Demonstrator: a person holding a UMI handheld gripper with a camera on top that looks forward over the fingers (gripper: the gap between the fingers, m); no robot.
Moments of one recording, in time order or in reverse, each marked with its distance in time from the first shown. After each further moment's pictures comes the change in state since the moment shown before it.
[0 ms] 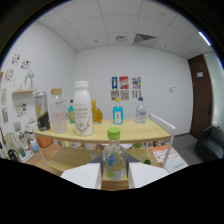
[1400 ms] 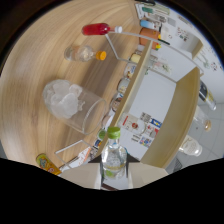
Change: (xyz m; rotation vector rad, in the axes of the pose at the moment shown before) arm 0.007 0.129 0.041 -0.238 0.073 -2.026
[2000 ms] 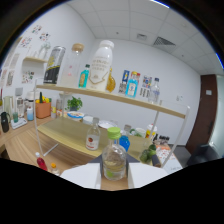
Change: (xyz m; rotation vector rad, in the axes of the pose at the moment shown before) arm 0.024 0.007 -0.022 0.224 -0.099 1.771
